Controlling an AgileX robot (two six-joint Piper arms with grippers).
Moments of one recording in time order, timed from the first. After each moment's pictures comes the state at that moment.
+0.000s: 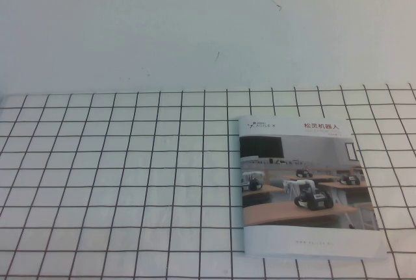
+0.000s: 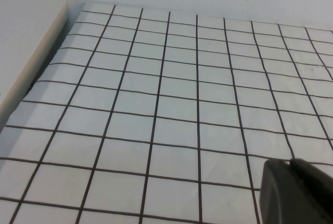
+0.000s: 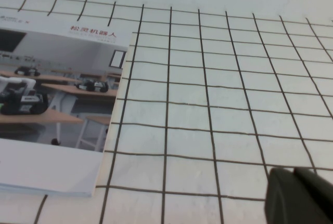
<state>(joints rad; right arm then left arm) -0.04 -0.01 0.03 0.03 0.45 -0.13 0.03 -0.01 0.02 -0.04 0.38 -0.15</state>
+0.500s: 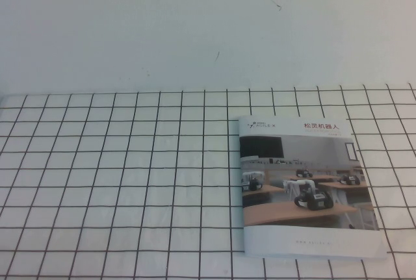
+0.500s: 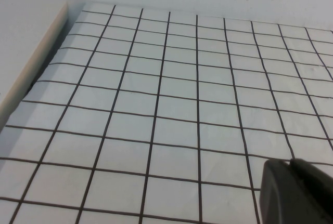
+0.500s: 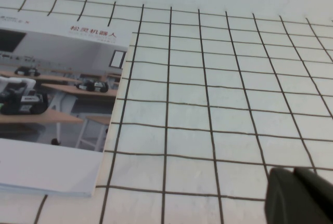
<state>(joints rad) -0.04 -0.01 0.03 0.03 0.45 -0.13 0.03 -0.01 0.02 -0.04 0.38 -0.15</state>
